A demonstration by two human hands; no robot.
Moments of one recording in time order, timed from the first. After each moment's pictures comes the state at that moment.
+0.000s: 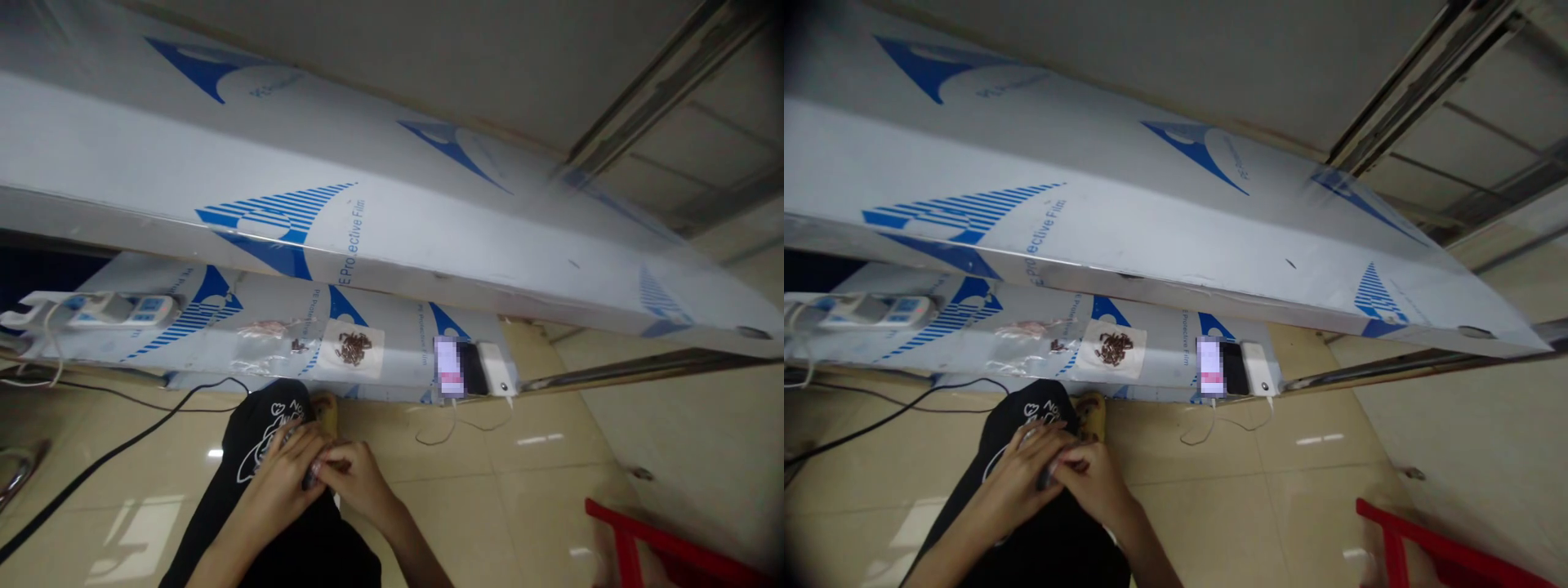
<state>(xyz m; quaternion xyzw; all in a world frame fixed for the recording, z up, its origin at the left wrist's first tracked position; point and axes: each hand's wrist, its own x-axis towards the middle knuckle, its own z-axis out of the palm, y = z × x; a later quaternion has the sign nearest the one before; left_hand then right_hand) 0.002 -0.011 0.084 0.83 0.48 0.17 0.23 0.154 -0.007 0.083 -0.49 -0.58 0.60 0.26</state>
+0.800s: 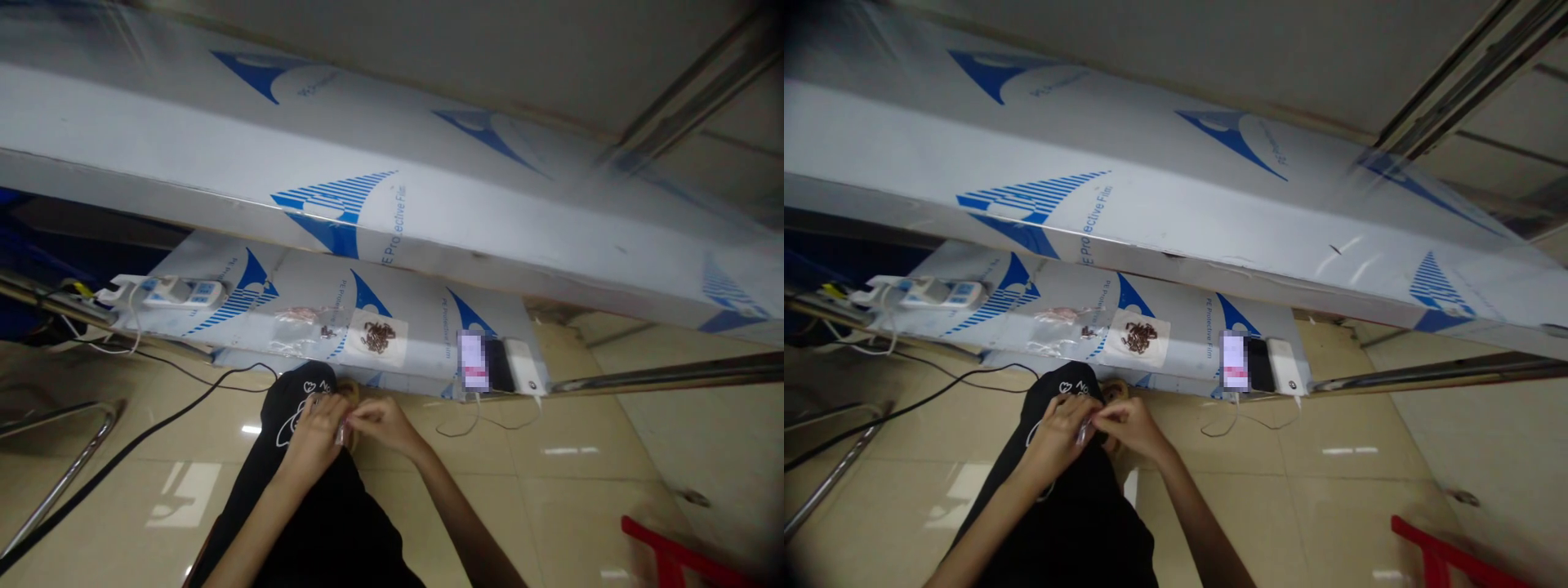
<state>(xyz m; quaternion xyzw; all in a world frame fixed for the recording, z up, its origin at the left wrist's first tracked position) 0.008 -0.007 0.085 0.79 0.56 0.17 0.19 0.169 0.028 0.069 -0.44 -0.62 0.60 0.23</state>
